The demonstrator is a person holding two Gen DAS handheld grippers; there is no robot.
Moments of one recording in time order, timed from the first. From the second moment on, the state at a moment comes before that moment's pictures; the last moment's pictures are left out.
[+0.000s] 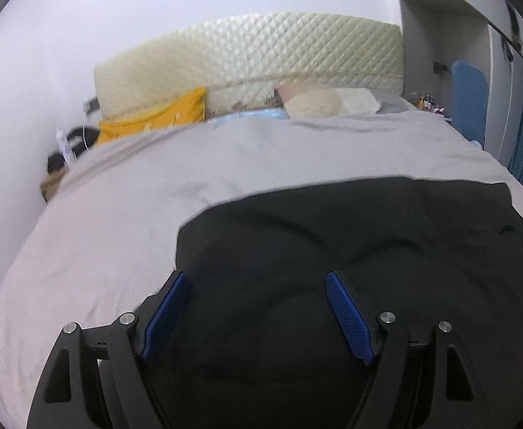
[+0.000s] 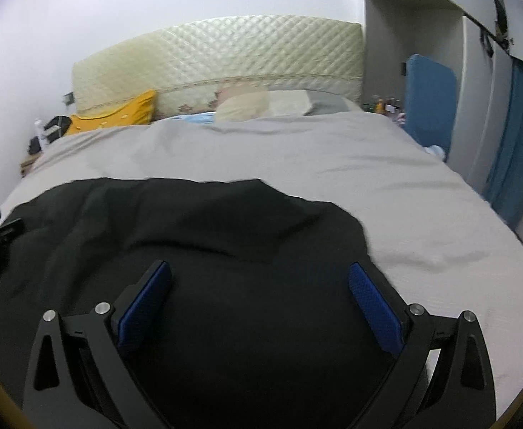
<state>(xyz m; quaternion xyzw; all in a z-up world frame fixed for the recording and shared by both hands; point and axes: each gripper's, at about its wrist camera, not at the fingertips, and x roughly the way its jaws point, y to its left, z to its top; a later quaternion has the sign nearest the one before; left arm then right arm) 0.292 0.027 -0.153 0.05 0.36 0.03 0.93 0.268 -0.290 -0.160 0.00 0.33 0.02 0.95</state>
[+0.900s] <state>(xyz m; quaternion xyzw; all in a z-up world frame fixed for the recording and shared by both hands) 0.182 -0.011 -0.002 -0.02 0.26 -0.02 0.97 0.188 -0.303 -0.032 0.06 0.24 0.04 0.97</state>
